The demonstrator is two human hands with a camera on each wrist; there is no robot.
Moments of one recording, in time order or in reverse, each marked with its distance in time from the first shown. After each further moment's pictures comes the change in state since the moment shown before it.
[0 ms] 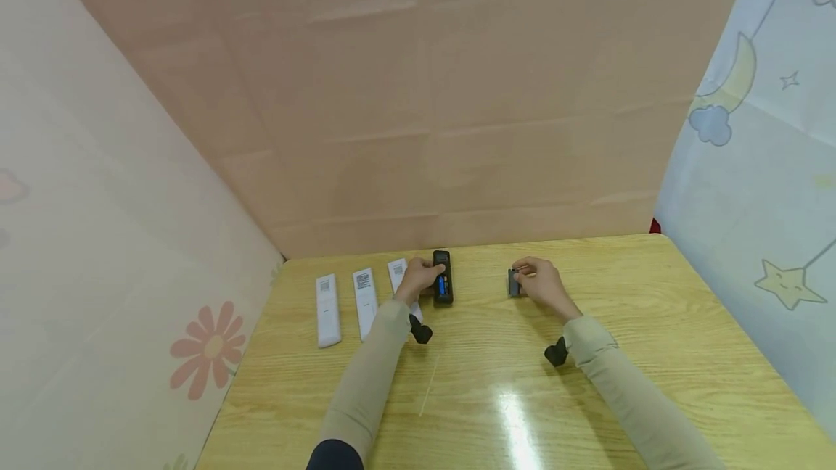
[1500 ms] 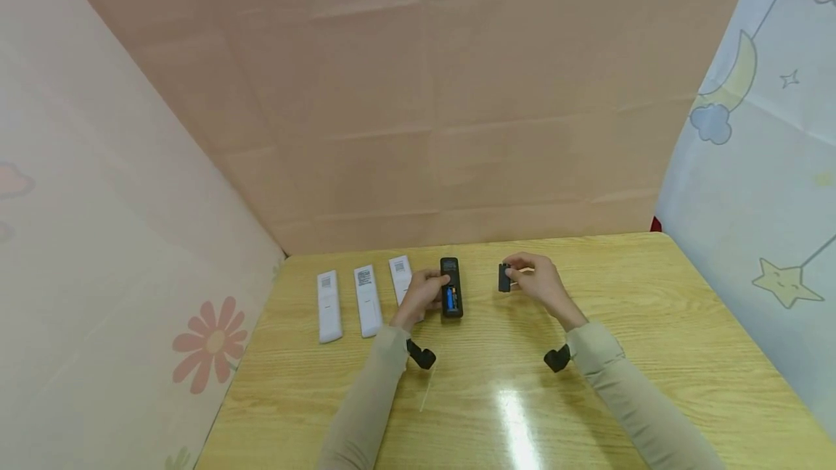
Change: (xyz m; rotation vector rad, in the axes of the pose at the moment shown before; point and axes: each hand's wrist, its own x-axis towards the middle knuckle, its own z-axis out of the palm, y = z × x) left_hand -0.043 -0.008 0.015 -0.207 -0.054 -0.003; right_hand -0.030 -0.043 -0.004 0.119 -0.021 -0.063
